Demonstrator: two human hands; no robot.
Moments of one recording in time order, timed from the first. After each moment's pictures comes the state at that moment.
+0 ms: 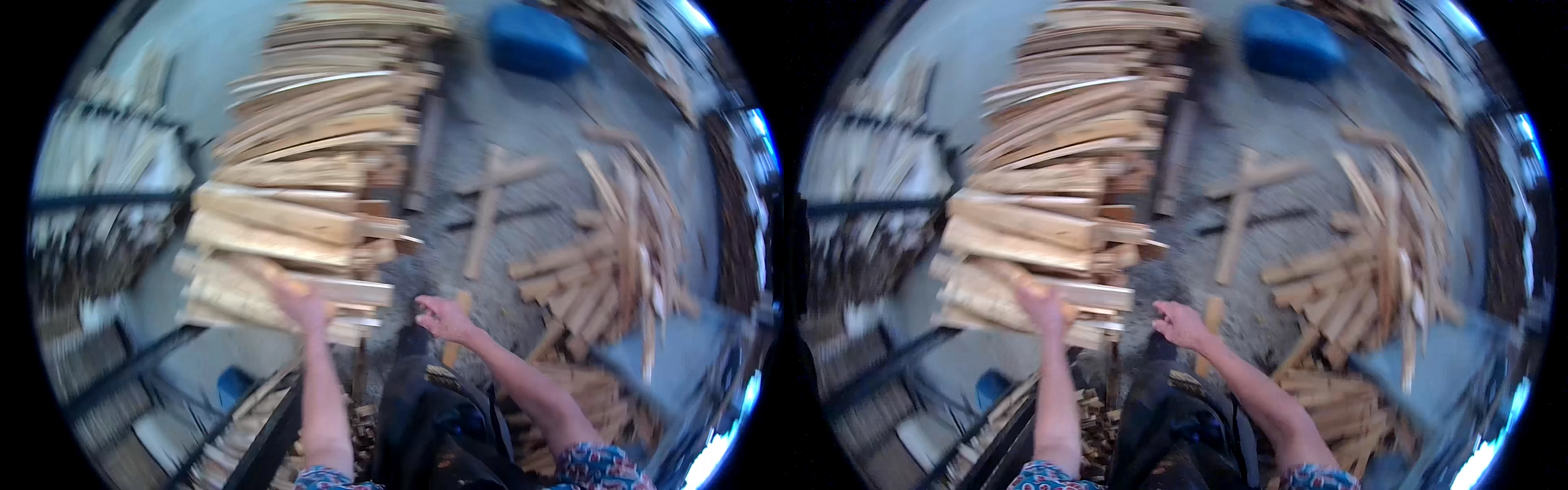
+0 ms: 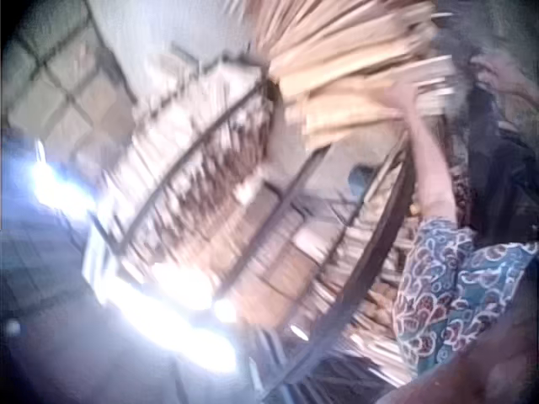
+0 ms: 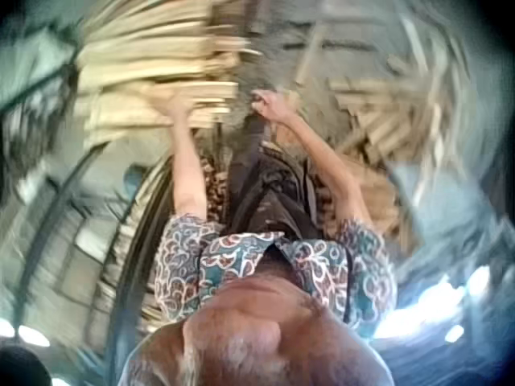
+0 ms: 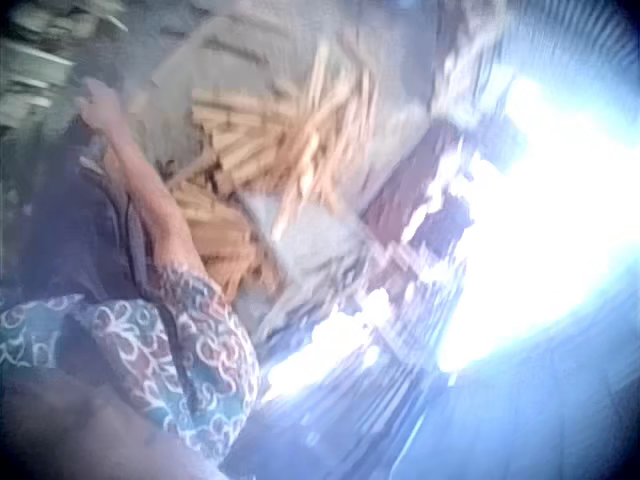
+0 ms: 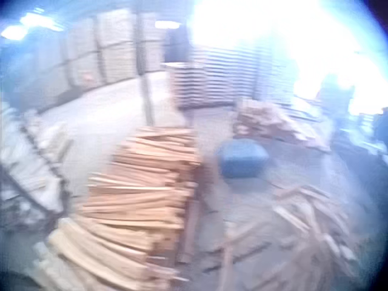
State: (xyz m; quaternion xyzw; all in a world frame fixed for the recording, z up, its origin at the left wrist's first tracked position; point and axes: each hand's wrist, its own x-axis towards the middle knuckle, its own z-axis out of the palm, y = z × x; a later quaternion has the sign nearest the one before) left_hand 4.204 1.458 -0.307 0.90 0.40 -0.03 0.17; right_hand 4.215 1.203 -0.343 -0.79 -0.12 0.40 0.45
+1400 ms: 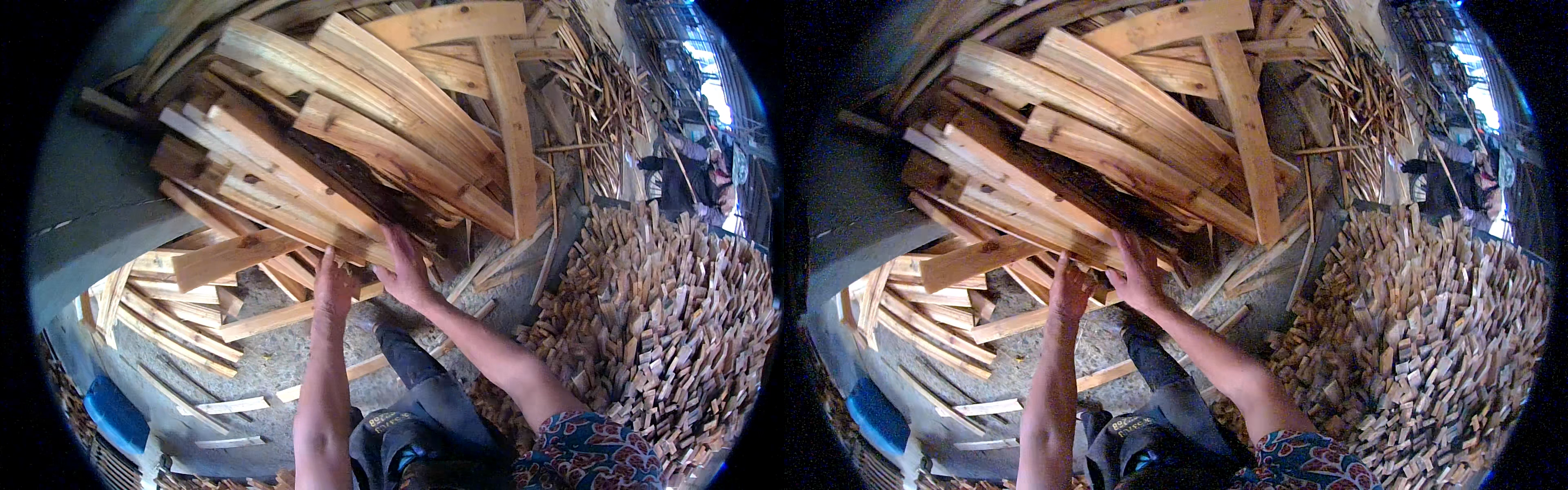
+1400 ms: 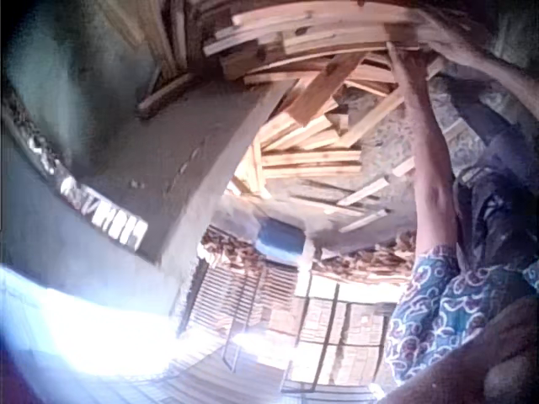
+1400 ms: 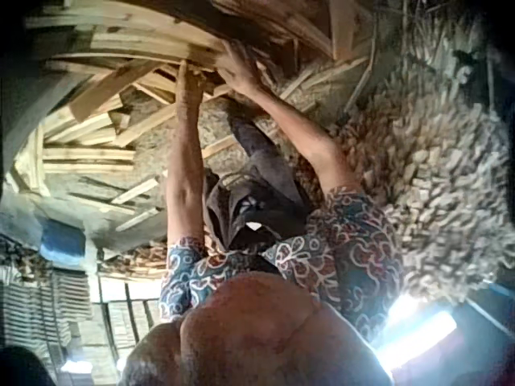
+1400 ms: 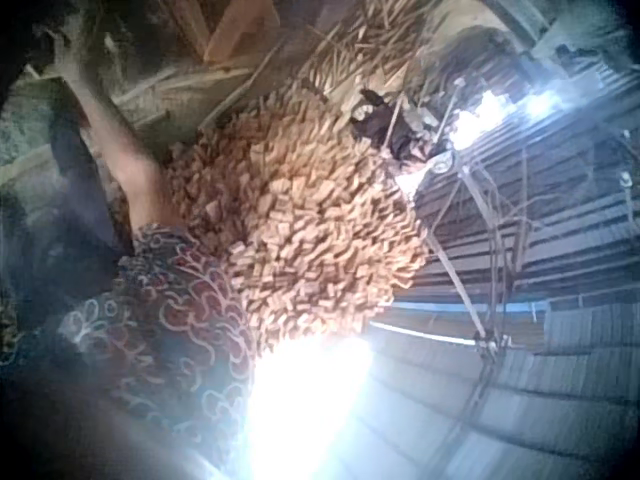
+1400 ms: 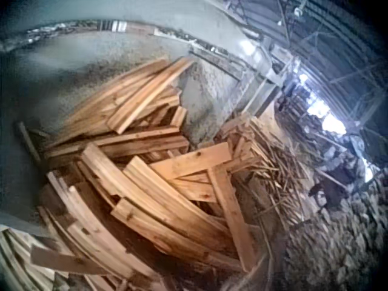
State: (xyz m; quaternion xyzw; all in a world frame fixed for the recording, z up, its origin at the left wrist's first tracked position) left_hand 3.861 0.727 -0.556 0.49 0.12 -0.80 0.32; right_hand 3.707 0.734 -0.491 -0.61 0.70 -0.16 0.32
